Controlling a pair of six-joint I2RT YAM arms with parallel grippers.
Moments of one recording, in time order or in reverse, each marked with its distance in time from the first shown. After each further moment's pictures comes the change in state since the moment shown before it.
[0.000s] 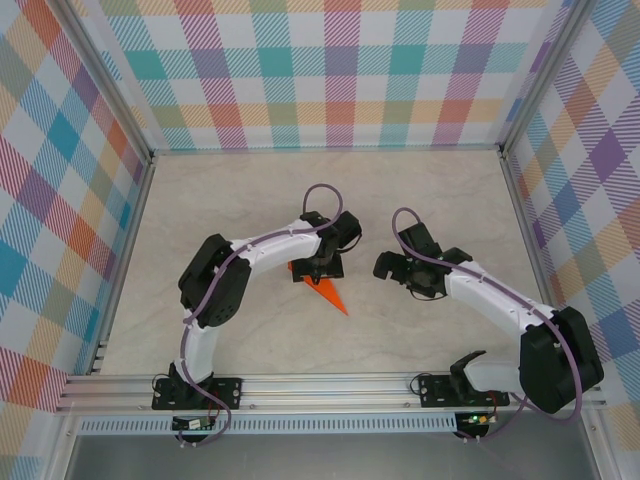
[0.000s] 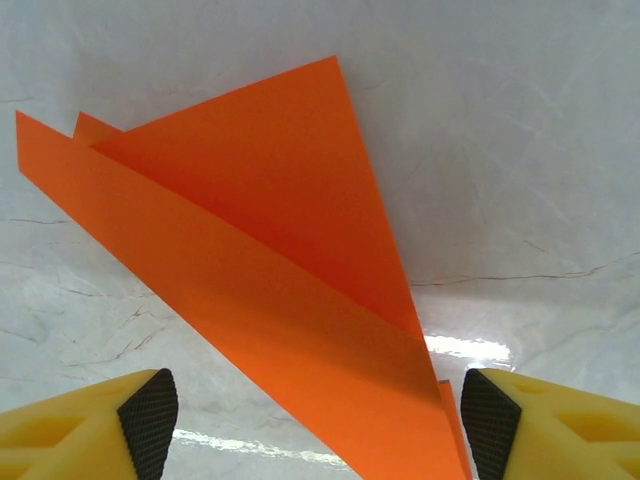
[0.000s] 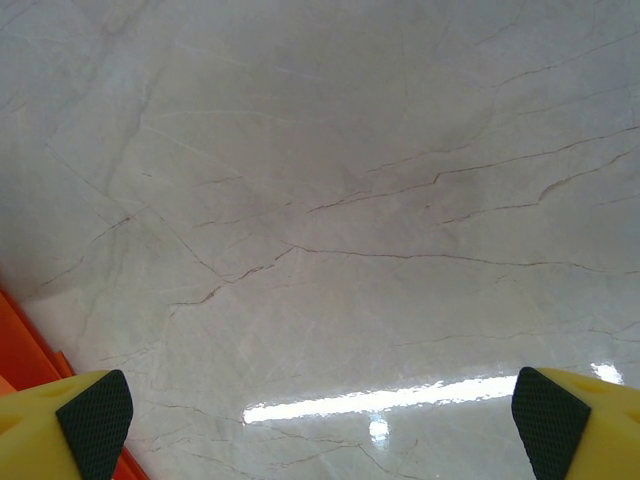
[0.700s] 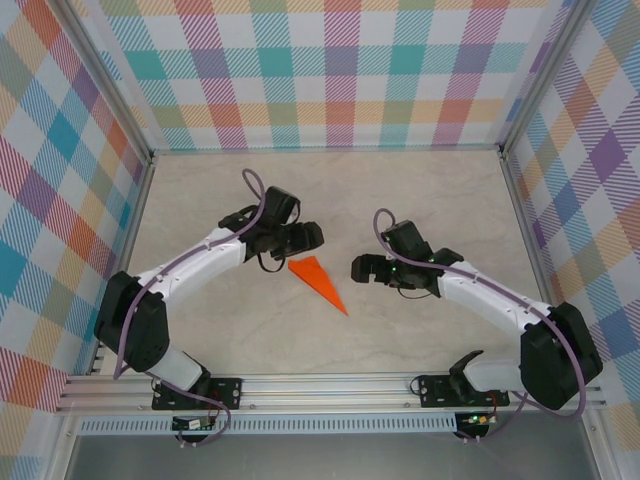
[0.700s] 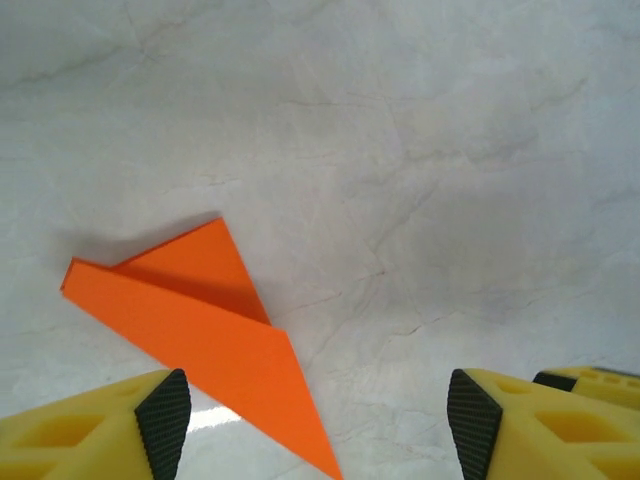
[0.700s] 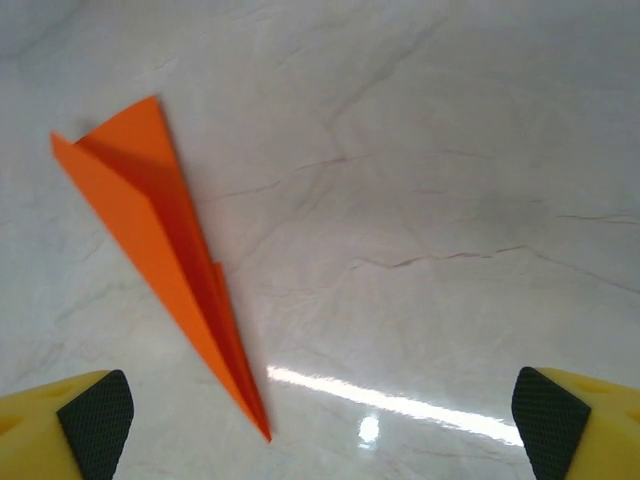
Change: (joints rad) left arm 0.208 -0.489 -0.363 0.433 0.275 0.146; right arm 0.085 0.018 0.027 0.115 -0.156 -0.160
